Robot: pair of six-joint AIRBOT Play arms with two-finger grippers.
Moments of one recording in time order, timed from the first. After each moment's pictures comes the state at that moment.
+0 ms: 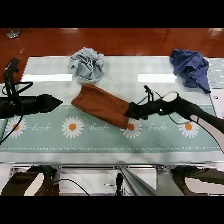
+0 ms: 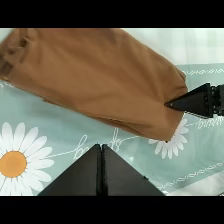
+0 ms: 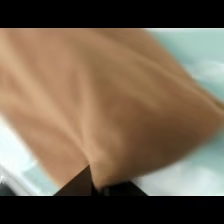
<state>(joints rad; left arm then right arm) 0.01 -0.72 0.81 0.95 -1.15 -1.45 0.27 -1.47 0.86 -0.50 0.93 1.29</state>
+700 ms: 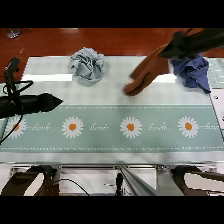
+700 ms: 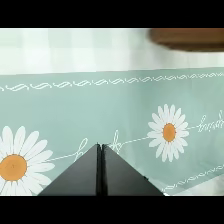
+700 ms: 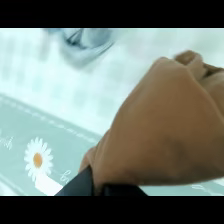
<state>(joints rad) 0.01 -0.72 0.81 0.95 -1.13 -1.45 -0.07 -1.43 1.77 -0.88 1.47 1.53</state>
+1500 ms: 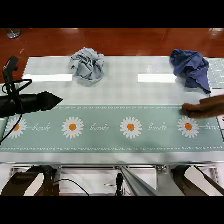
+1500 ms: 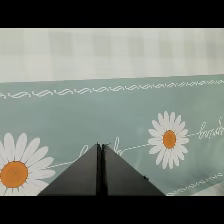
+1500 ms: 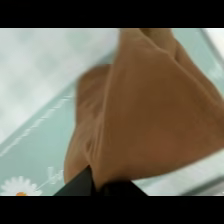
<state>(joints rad) 0.01 -0.72 0.81 0.95 -1.11 -1.45 -0.77 -1.04 1.46 -1.35 1.74 1.70</state>
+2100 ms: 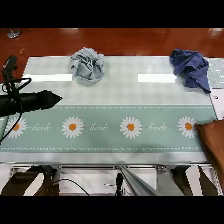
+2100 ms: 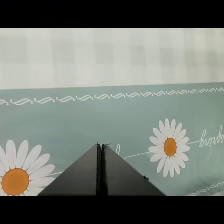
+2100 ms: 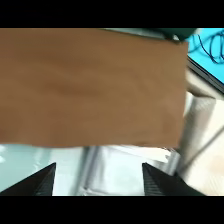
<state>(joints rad) 0.01 -0.73 0.81 0.95 -1.07 -1.45 -1.02 -0.75 1.05 -1.75 1.62 1.81</state>
